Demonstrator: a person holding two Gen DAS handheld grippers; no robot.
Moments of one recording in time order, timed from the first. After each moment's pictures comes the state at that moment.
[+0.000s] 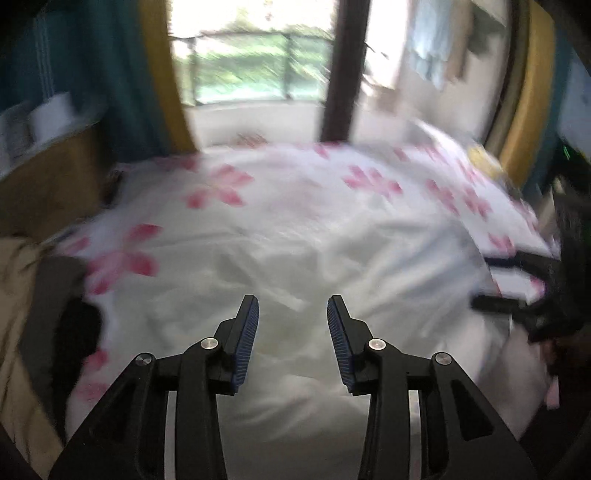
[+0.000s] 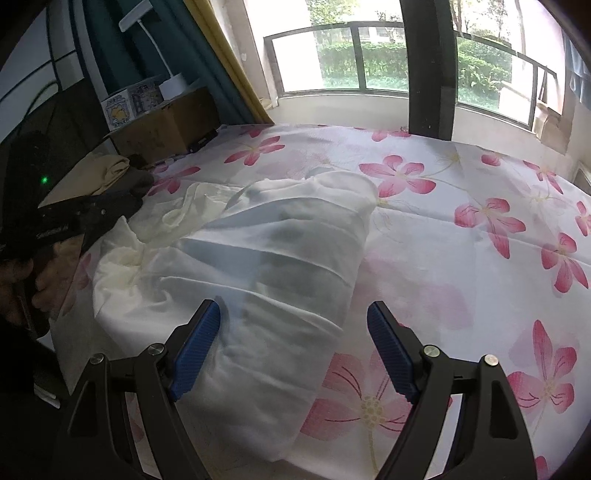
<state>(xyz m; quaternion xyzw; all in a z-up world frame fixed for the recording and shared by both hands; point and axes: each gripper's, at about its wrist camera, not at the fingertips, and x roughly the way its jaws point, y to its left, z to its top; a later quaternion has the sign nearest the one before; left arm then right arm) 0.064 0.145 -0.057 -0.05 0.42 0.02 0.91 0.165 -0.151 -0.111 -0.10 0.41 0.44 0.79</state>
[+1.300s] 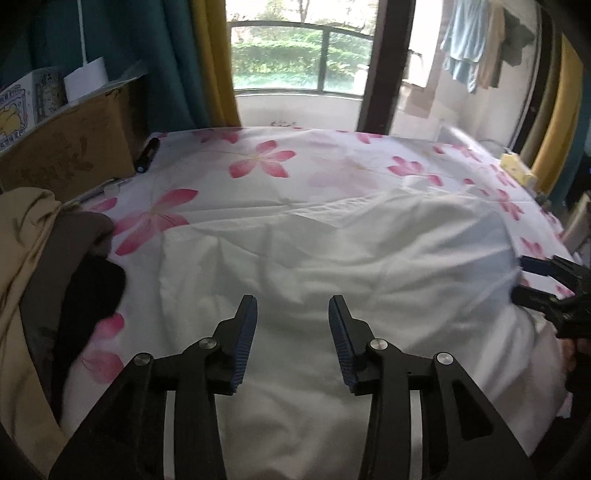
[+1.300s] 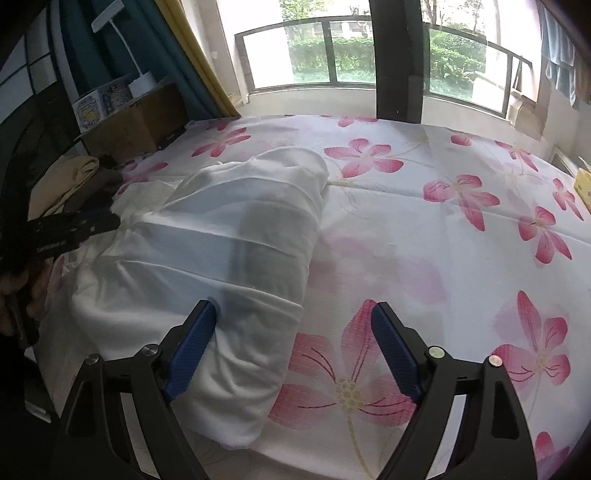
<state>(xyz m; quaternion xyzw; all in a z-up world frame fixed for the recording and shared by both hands) 0.039 0.170 -0.075 -0.09 0.41 0.09 0.90 0.166 -0.160 -0.122 -0.11 0.42 0.39 0.81</state>
